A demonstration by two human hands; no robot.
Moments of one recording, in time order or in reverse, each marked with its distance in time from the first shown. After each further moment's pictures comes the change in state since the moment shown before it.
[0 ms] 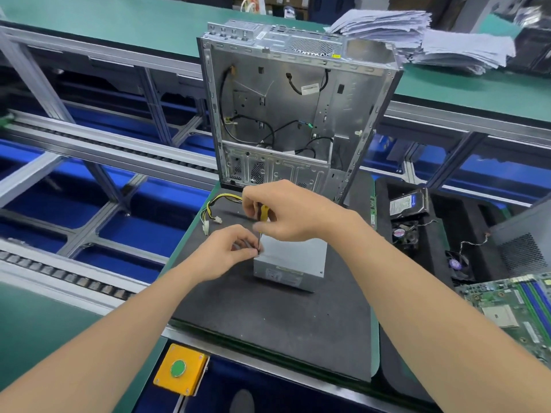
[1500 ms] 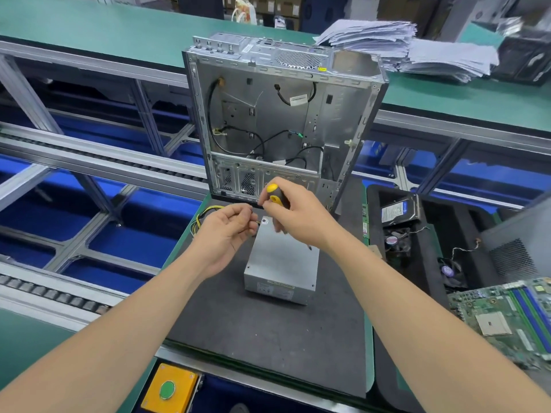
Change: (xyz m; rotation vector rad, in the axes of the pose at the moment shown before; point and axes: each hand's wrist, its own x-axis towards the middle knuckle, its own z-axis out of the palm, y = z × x) left_hand 0.041 0.043 0.000 -1.143 0.173 -0.039; right_hand -0.014 0.029 0.008 0.505 0.357 0.305
